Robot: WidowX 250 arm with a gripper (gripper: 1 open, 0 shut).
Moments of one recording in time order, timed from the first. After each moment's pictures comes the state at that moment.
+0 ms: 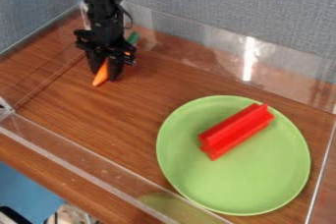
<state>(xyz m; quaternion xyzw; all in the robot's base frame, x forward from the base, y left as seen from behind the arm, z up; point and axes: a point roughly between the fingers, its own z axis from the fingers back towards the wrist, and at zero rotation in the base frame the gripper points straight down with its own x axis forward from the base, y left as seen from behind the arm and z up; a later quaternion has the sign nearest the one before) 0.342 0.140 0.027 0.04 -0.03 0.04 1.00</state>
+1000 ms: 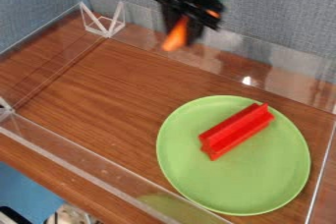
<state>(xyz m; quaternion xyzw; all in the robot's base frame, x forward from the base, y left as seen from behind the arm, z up) 0.336 -0.031 0.129 0.03 -0.10 -0.14 0.99</state>
